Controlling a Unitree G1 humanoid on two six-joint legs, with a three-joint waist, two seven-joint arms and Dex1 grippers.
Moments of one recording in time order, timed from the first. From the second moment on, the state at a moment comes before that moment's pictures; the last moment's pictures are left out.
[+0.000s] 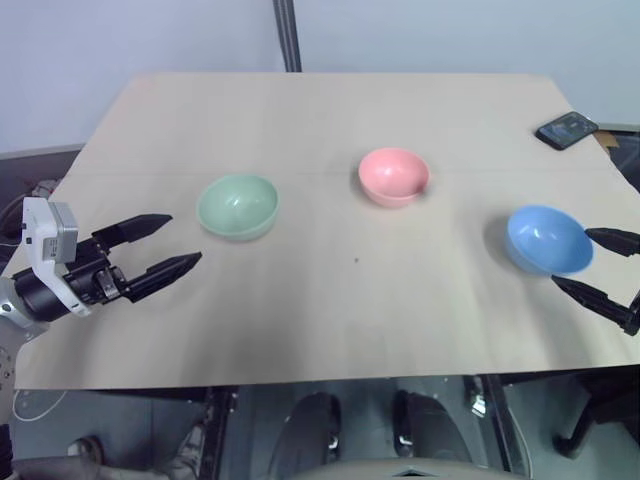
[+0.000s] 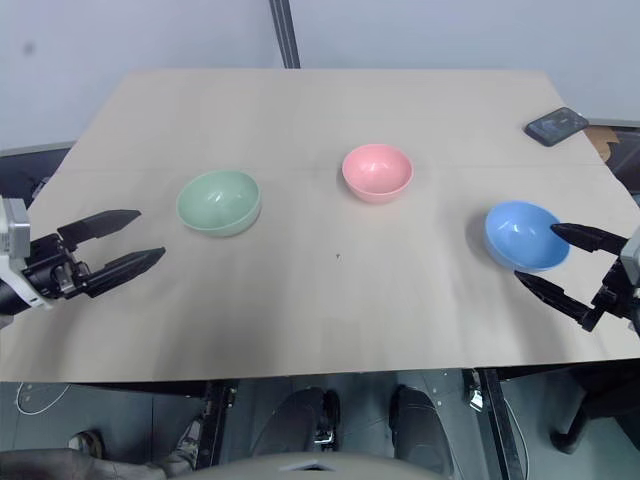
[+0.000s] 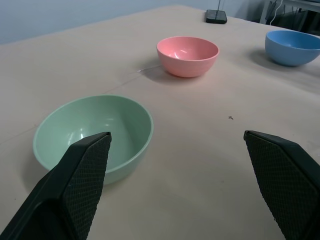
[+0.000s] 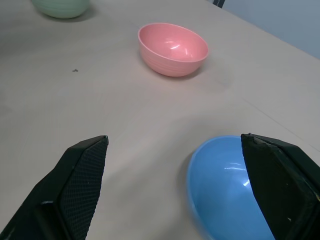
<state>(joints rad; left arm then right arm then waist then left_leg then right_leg) 0.08 0.92 0.63 -0.18 -0.75 0.43 -1.13 0.25 -0.88 -0.67 -0.37 0.61 0.32 1.06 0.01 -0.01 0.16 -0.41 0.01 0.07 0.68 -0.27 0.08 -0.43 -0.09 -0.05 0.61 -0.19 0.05</state>
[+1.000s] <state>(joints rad) 0.02 0.71 0.40 -0.41 -0.75 0.42 -0.97 -0.99 -0.41 0.40 0.74 -0.12 -0.10 0.85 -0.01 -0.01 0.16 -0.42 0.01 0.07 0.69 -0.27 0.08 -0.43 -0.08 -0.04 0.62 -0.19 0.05</state>
